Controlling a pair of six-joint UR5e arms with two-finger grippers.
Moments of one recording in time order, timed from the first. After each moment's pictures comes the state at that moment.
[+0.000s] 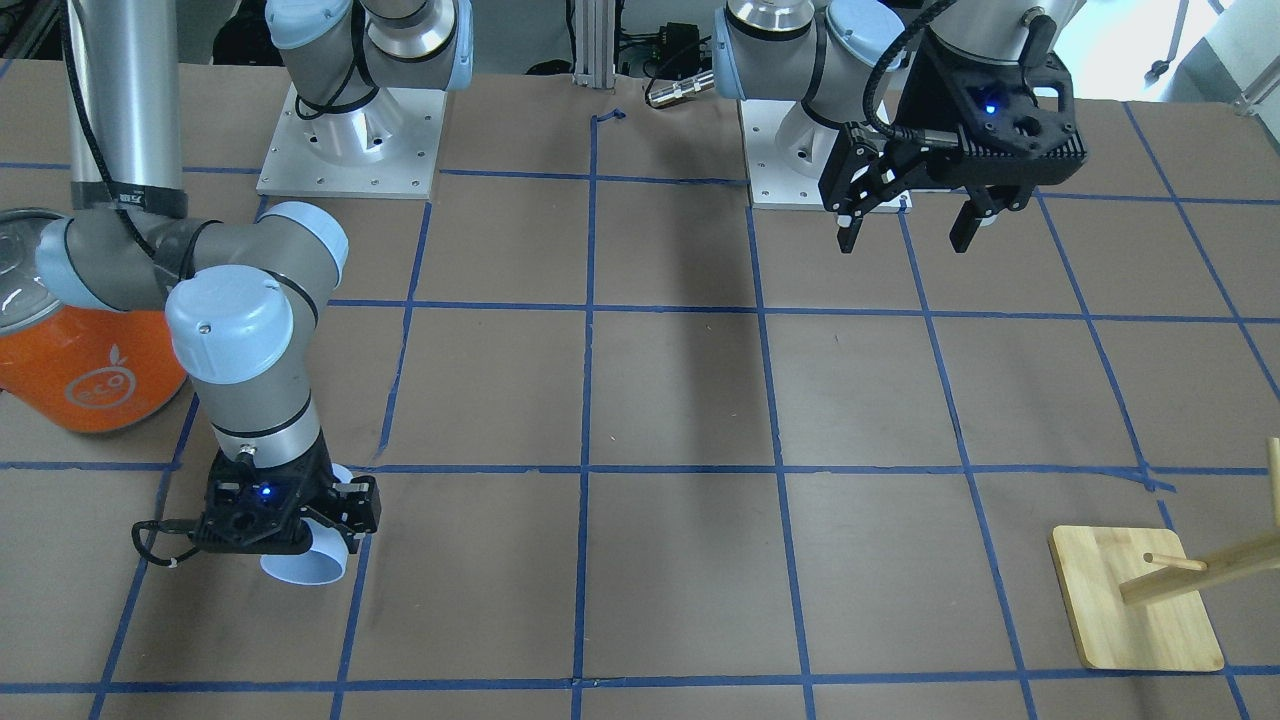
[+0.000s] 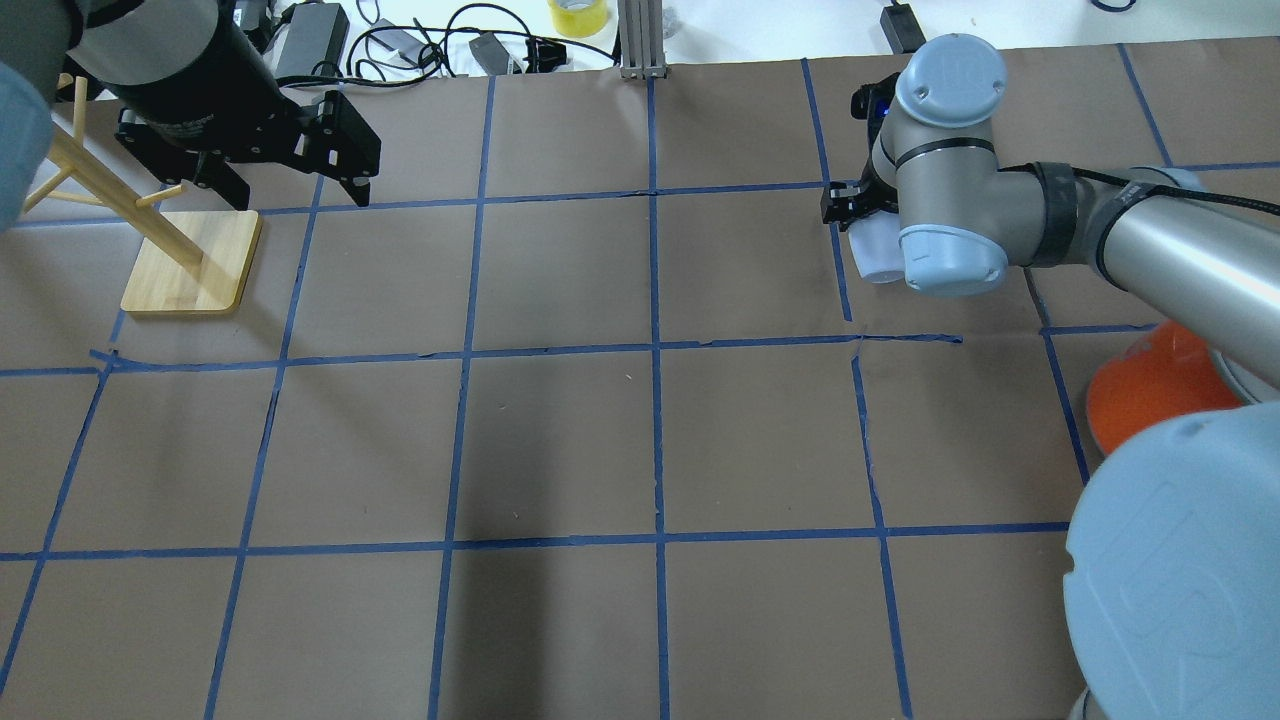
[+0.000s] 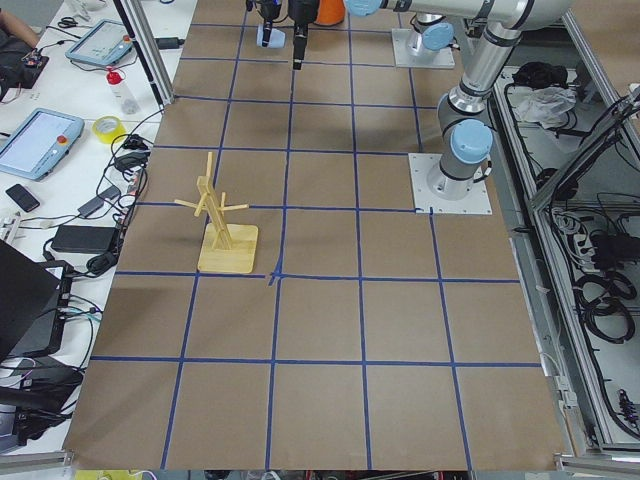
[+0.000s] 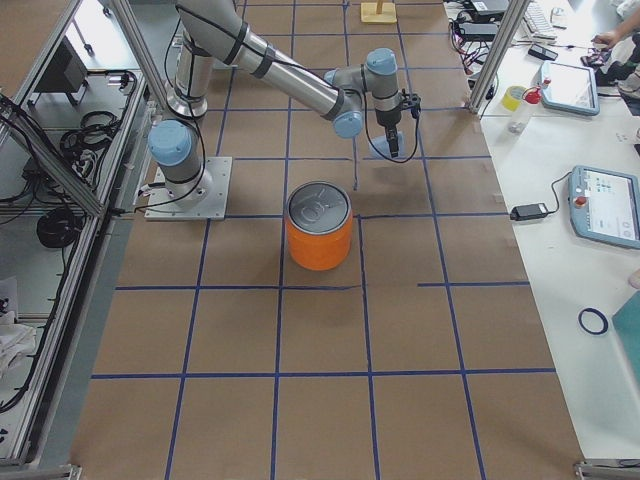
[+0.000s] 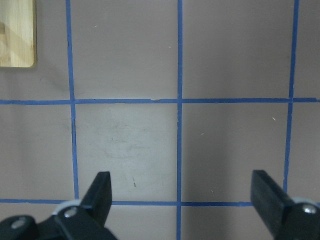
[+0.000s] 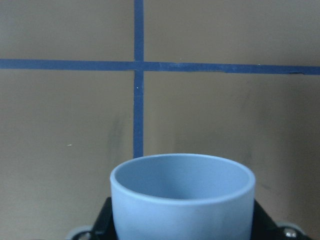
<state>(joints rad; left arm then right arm) -1.57 -1.53 -1.54 -1.51 1.61 -0.01 1.57 -1.13 1.76 -2.49 -1.65 -0.05</state>
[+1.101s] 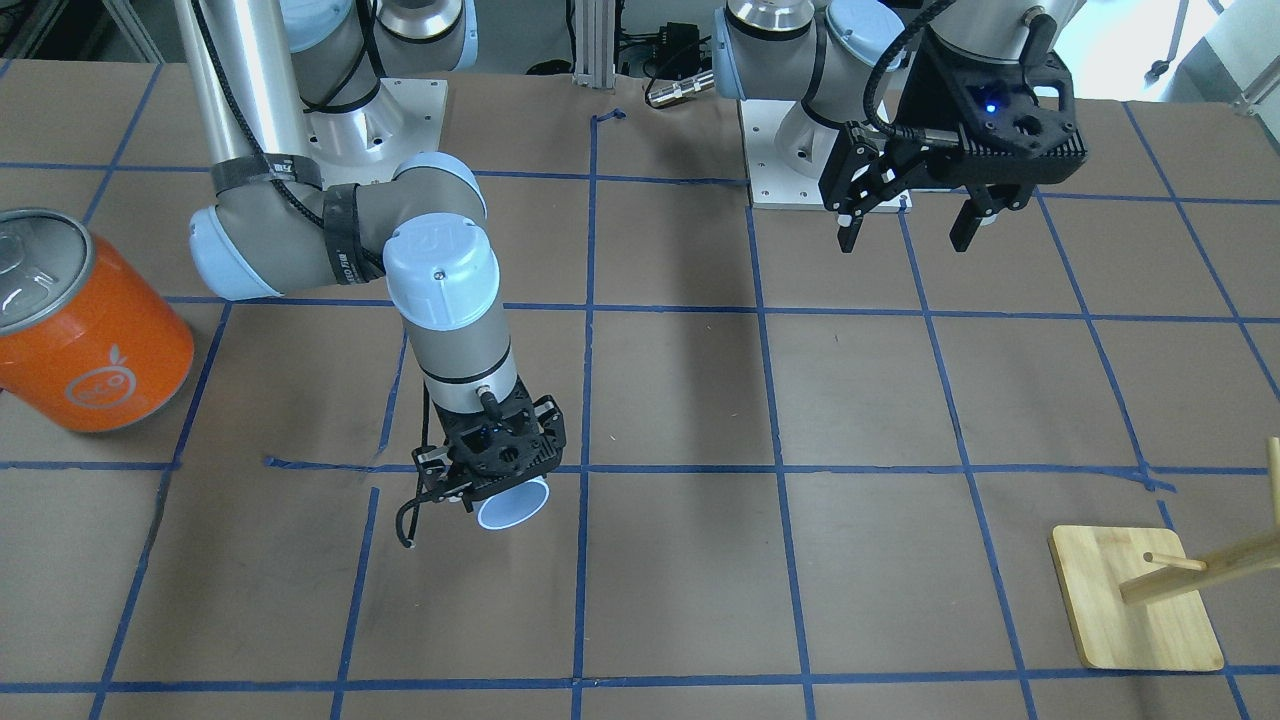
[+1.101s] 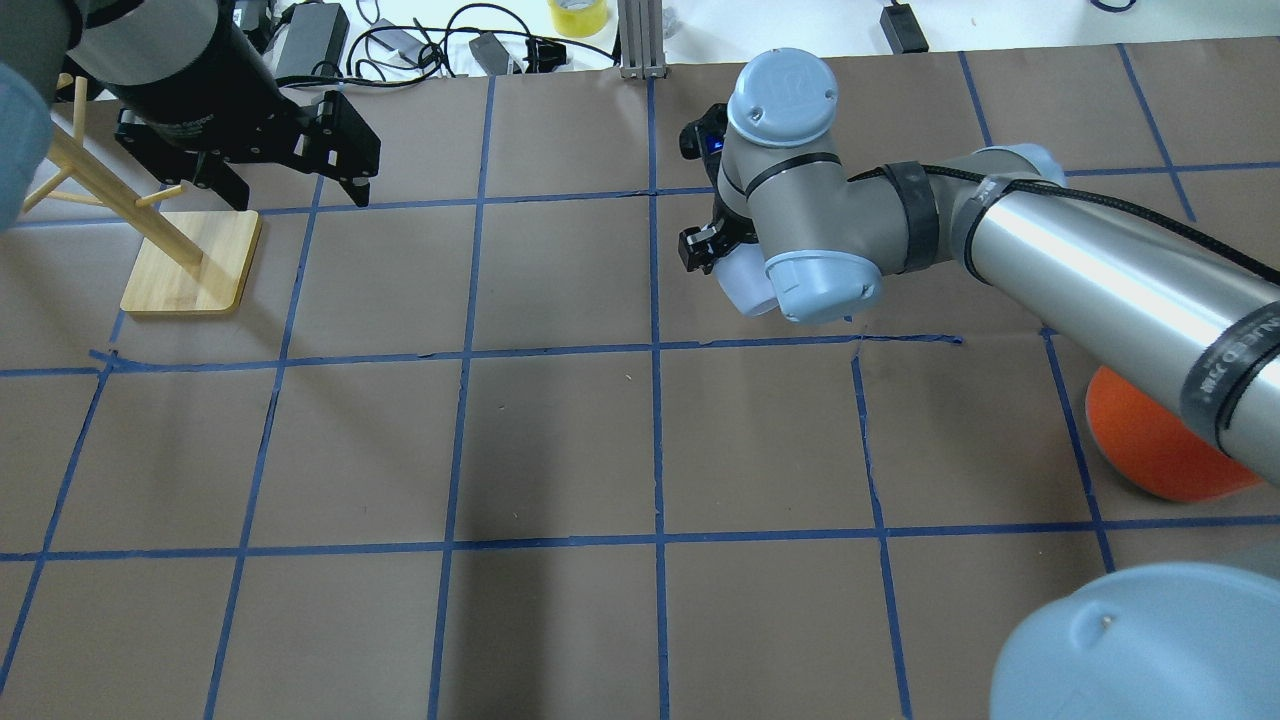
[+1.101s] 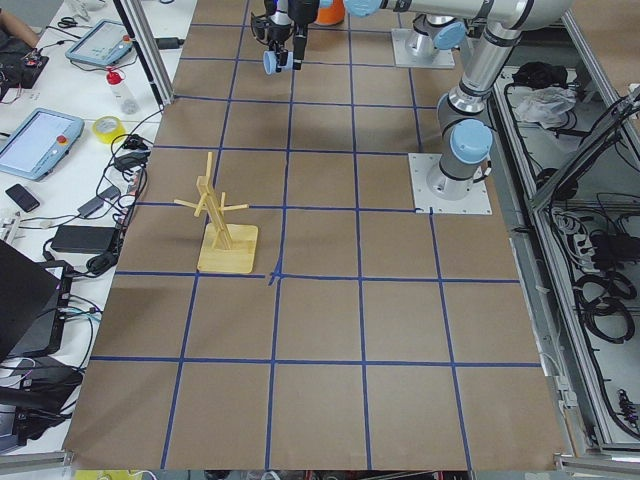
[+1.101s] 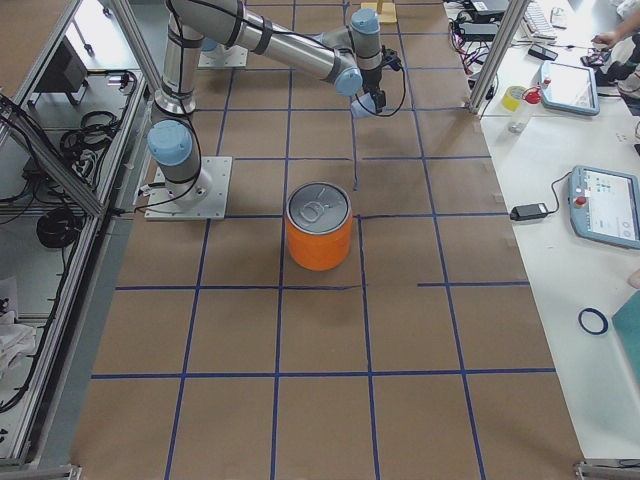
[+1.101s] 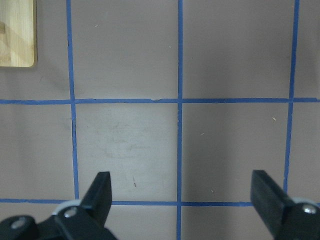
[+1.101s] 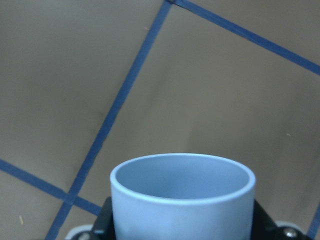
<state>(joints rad) -1.57 -1.53 -1.54 -1.51 1.61 -0.01 1.82 -1.13 1.70 -2.36 -1.54 -0.29</state>
